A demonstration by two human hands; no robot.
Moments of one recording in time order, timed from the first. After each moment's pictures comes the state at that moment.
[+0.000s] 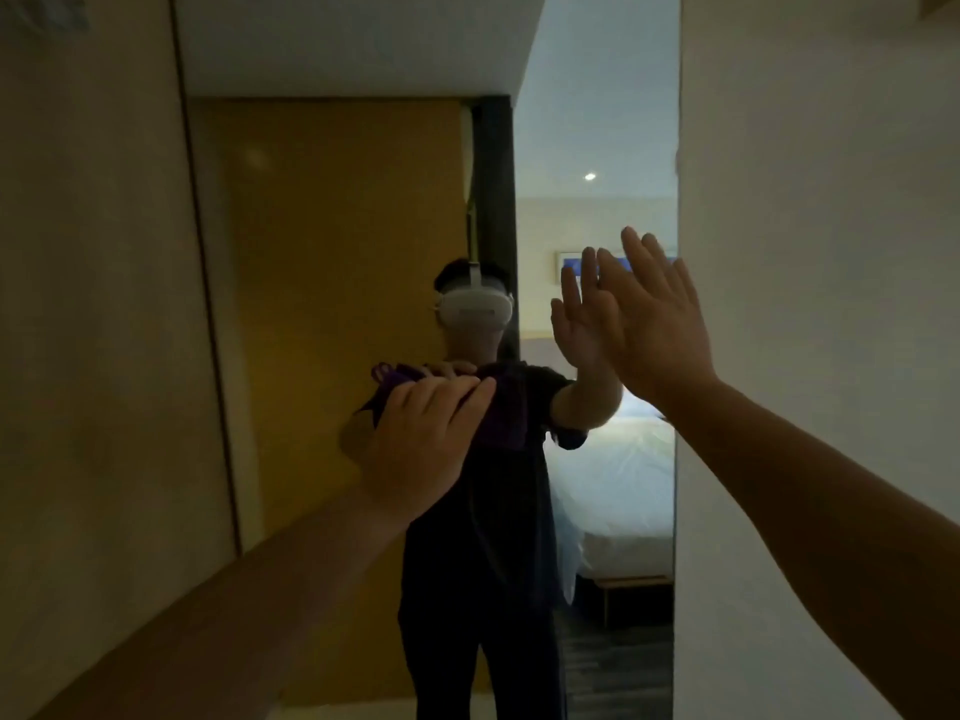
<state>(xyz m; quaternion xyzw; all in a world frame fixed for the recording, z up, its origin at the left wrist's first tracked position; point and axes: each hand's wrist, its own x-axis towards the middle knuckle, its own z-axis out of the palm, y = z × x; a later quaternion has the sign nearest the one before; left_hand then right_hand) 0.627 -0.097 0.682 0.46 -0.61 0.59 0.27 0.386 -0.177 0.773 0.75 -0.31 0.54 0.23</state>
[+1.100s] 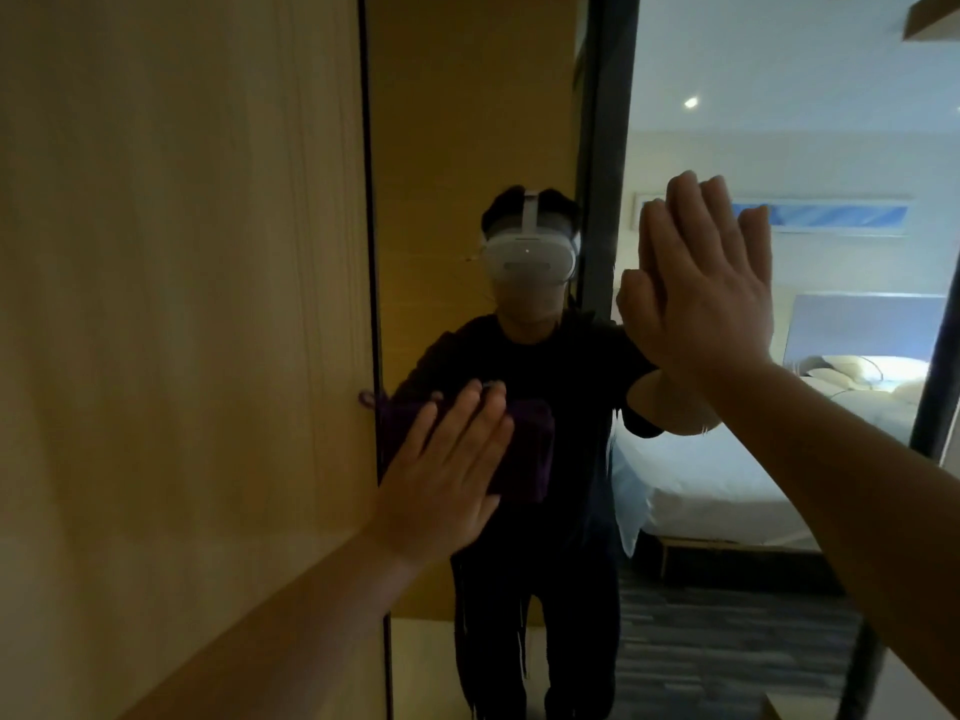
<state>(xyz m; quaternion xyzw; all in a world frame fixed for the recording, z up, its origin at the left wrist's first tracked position) 0.792 -0.069 0.509 0.52 -0.60 0.58 0.18 0.557 -0.187 0.673 0.71 -0.29 0.54 0.34</state>
